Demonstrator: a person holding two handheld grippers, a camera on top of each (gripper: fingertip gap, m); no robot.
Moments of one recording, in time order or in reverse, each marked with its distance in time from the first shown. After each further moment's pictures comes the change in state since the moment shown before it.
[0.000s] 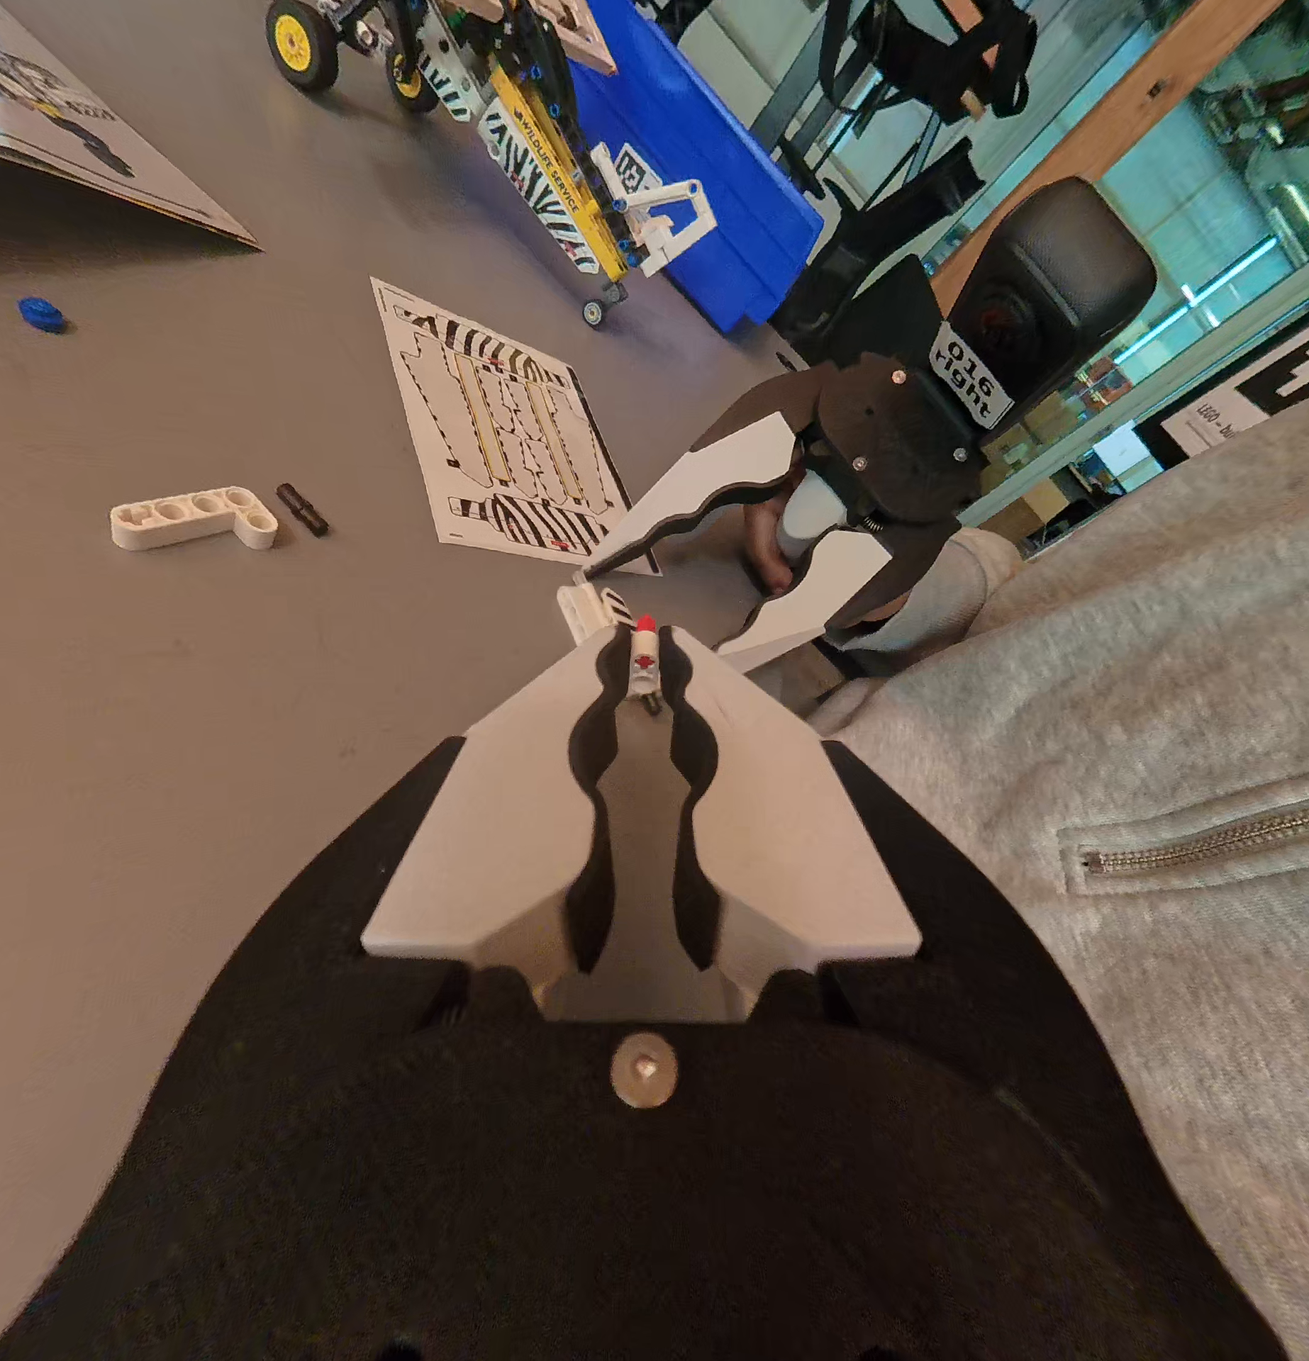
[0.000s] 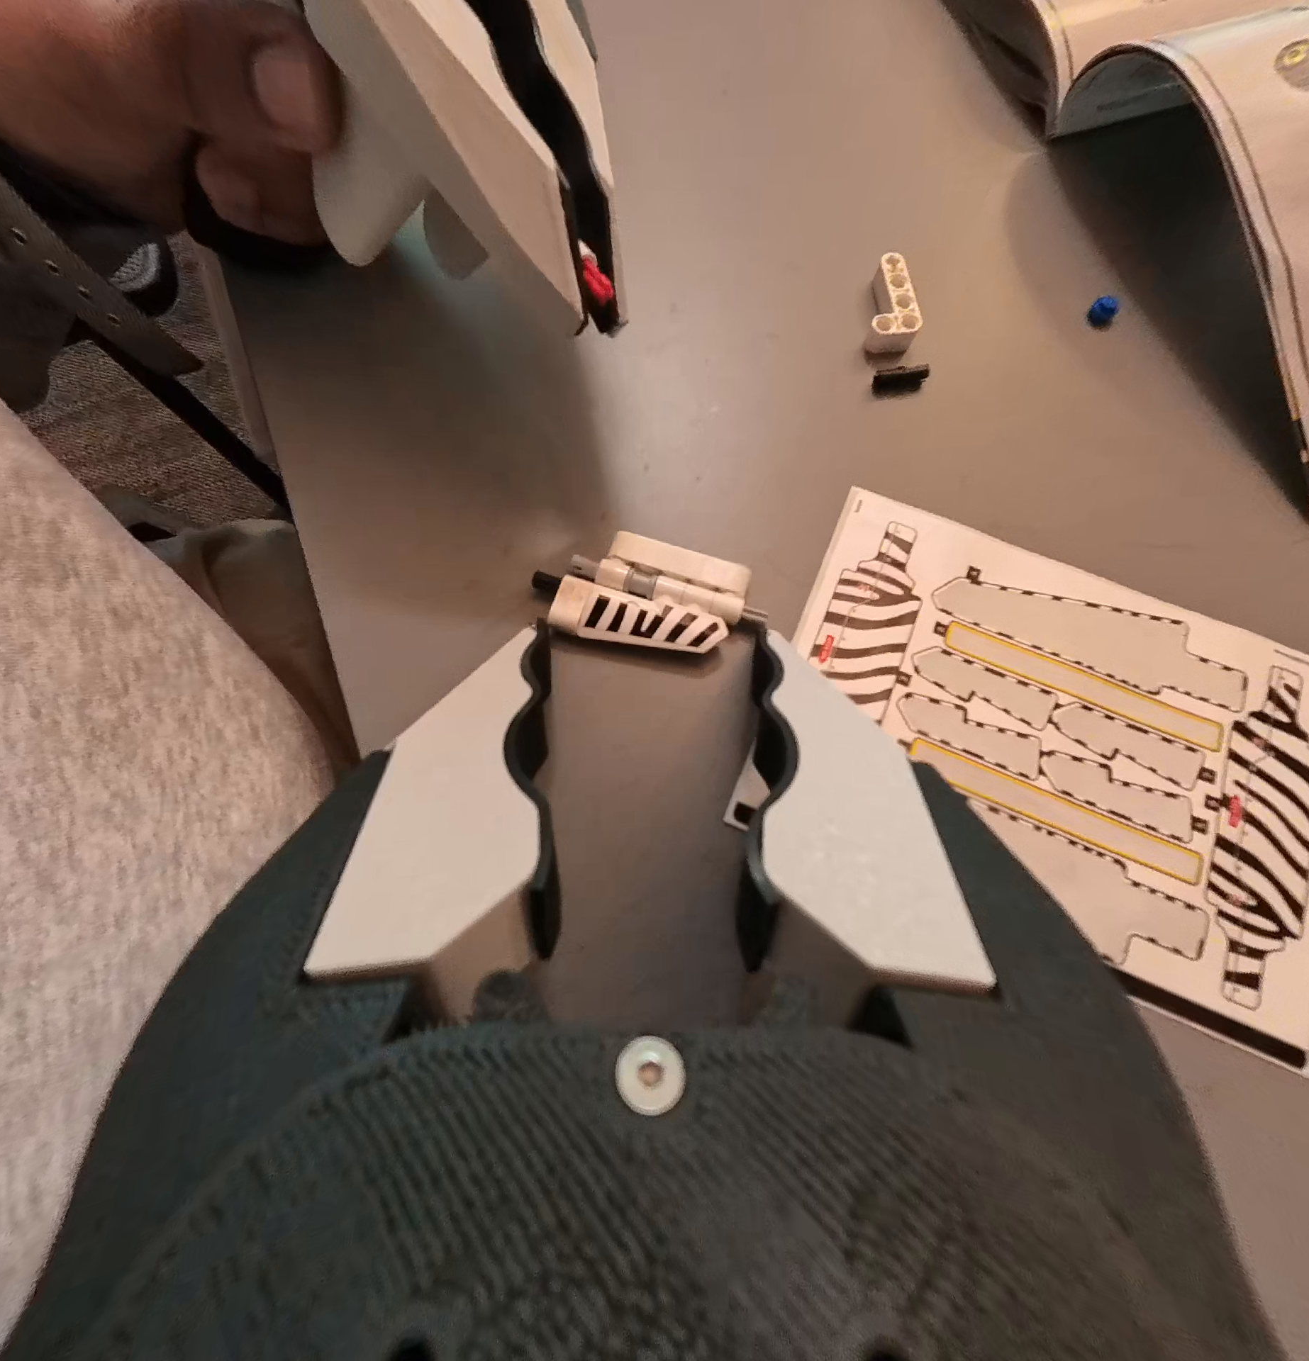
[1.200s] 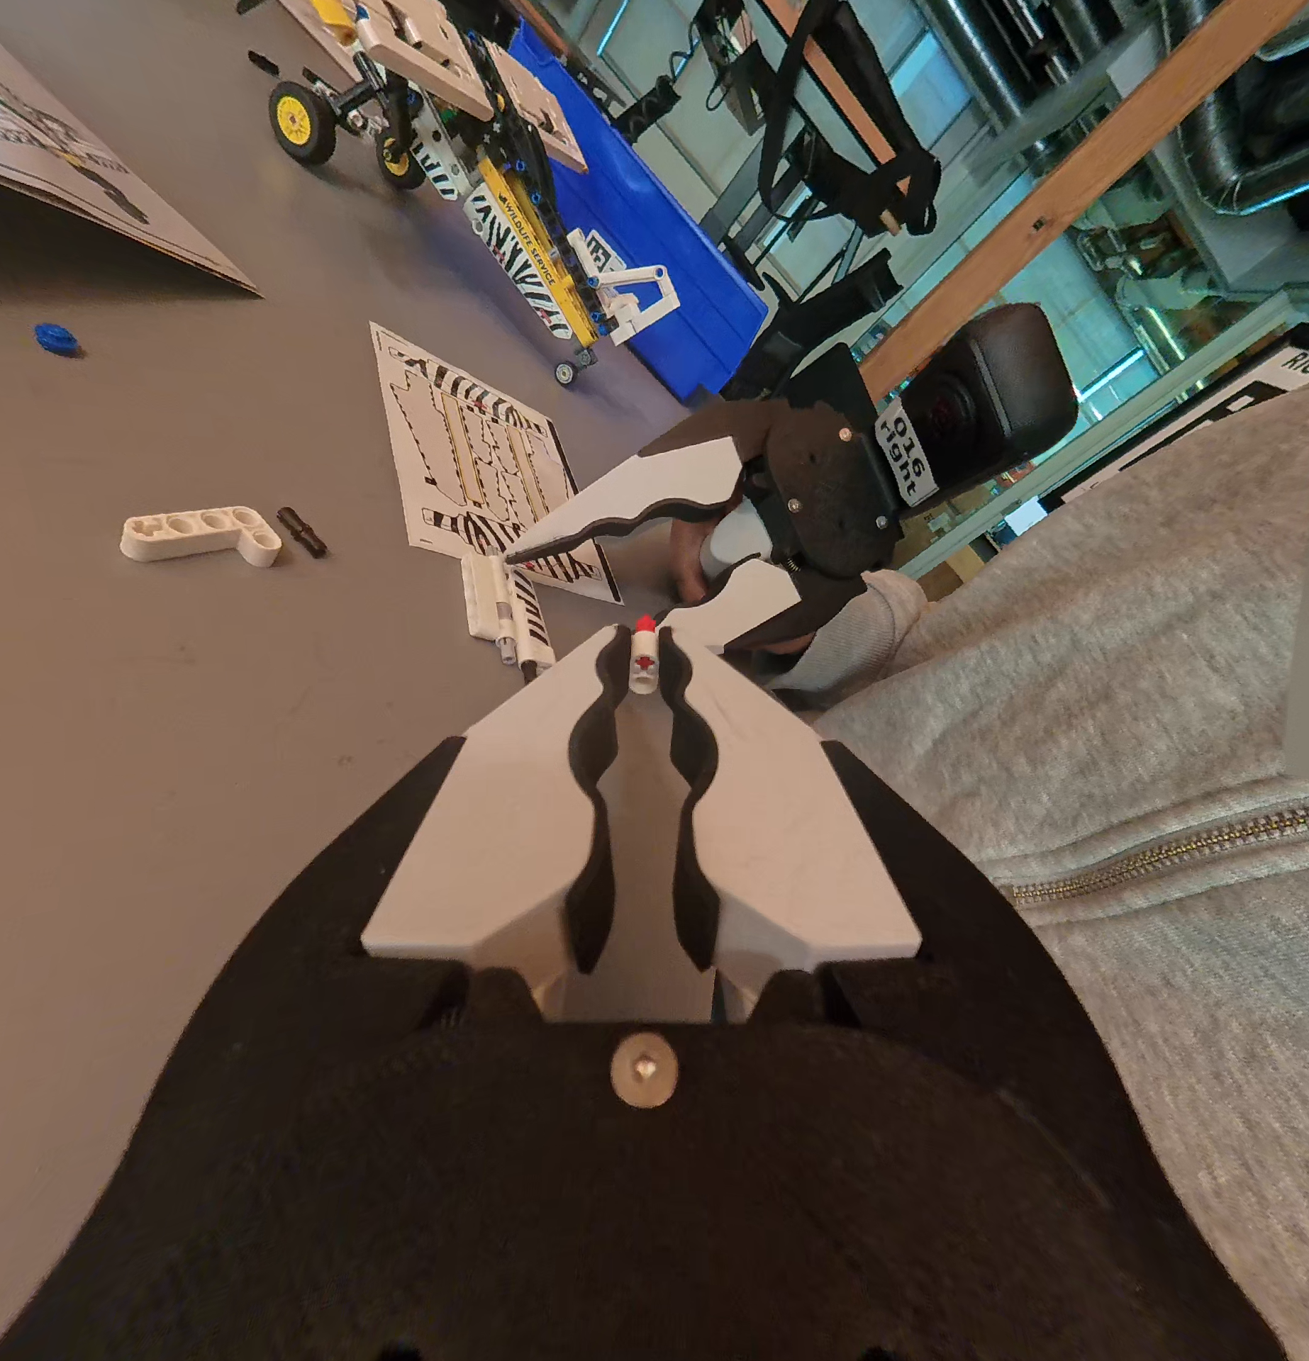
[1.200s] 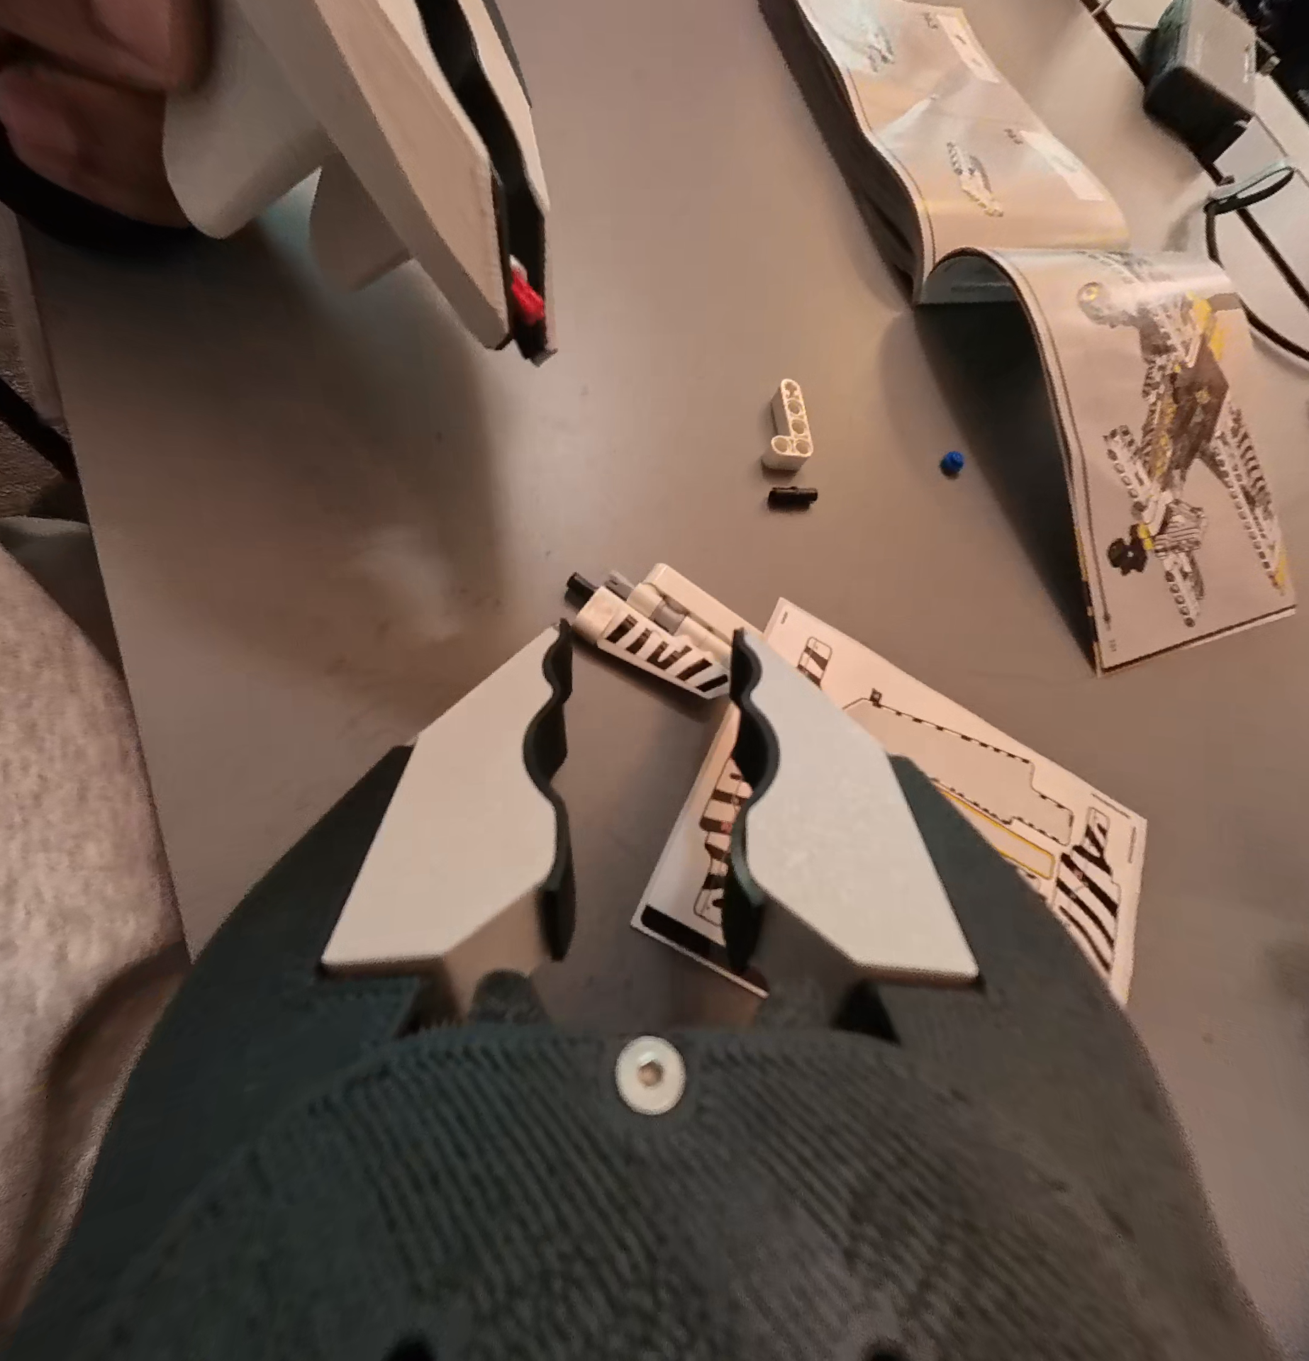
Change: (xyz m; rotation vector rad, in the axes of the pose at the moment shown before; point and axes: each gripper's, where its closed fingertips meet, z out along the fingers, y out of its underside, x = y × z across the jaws) left arm 0.003 -0.011 -0.010 0.089 0.073 -0.055; right arm 0.030 -0.026 0.022 0.039 0.168 -0.188
